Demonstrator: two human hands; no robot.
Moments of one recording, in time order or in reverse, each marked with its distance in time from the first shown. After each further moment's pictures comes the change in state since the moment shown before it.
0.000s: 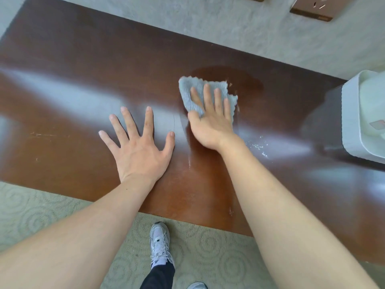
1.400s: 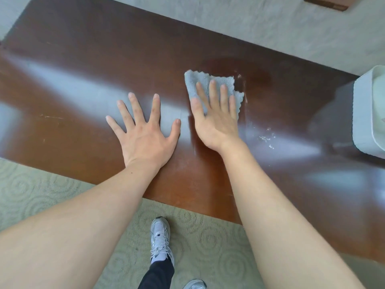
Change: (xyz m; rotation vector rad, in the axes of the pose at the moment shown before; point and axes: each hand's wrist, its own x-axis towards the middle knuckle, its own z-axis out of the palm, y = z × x) left_hand -0.001 0.002 -0.002 -0.011 -0.010 0.000; right_hand -0.024 -0.006 0.013 0.051 0.101 -0.034
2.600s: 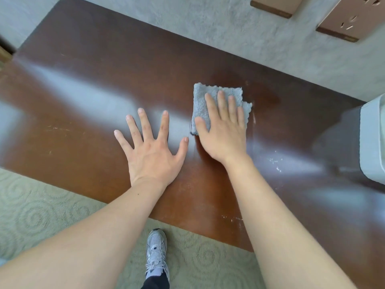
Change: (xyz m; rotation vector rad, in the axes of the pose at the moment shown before) left_hand 0.000 -0.001 0.000 0.005 0.006 0.002; right_hand 0.023 0.001 0.001 -0.220 0.104 -0.038
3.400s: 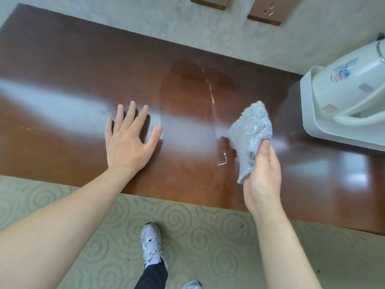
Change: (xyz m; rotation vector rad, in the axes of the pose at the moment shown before) left_hand -0.019 0.008 -0.019 -0.285 0.052 0.286; right_hand -0.192 0.067 -0.054 1.345 0.609 0.547
